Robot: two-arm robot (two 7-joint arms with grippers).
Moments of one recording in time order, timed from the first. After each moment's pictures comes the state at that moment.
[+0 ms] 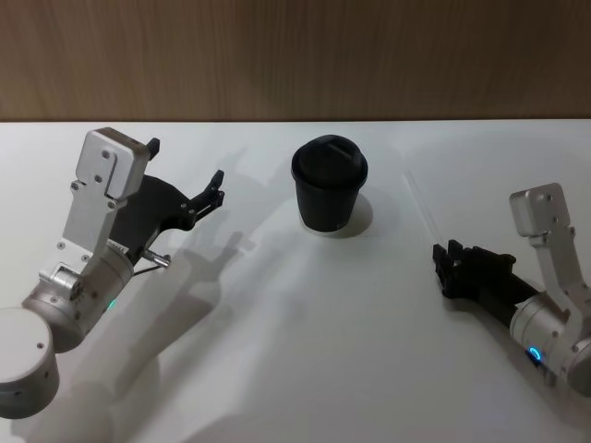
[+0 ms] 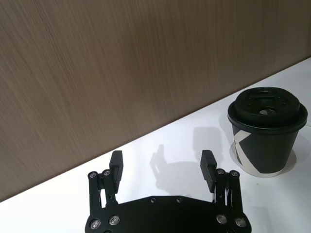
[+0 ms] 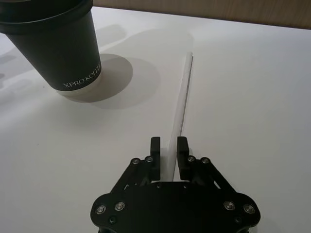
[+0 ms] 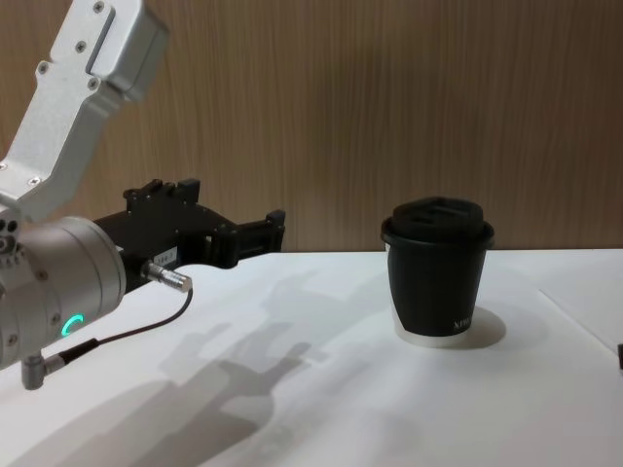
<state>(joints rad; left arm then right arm) -0.24 0.38 0.45 -1.63 -0.20 0.01 -0.01 0.00 0.35 -0.11 -1.68 0.26 0.35 0.22</state>
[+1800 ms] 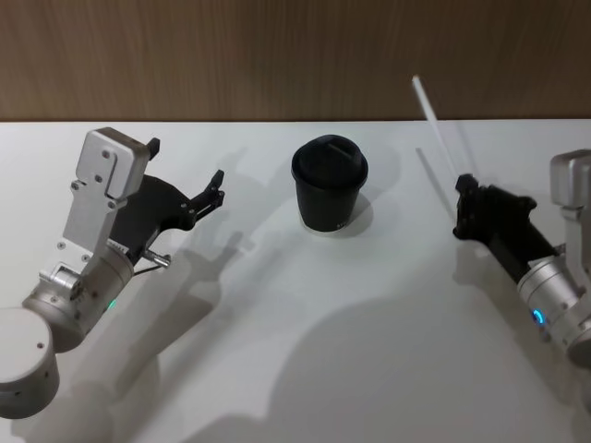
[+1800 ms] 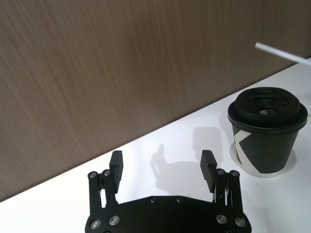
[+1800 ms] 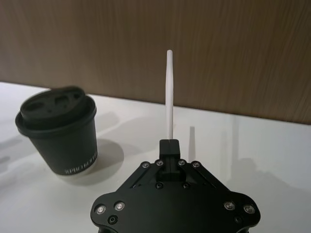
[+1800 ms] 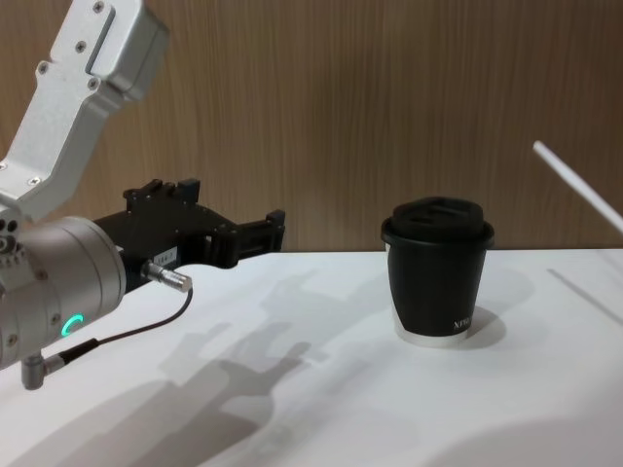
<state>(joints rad) -0.24 0.38 0.45 -1.63 -0.20 0.01 -0.01 0.04 0.29 -0.07 -1.65 0.24 0.06 0.21</state>
